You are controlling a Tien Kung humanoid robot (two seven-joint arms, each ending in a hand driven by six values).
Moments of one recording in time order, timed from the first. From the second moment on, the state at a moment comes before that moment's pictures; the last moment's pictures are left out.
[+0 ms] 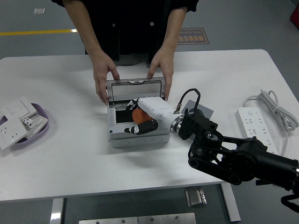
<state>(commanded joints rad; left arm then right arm) 0.02 0.24 -0.28 -0.31 0.25 0.09 0.20 0.72 -0.22 0.37 1.29 -1.67 -0.24 -0.22</state>
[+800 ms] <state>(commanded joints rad) 0.01 0.23 -0.27 -0.32 0.23 0.09 0.19 0.68 -0.32 0.51 1.43 -1.37 -0.34 -0.02</state>
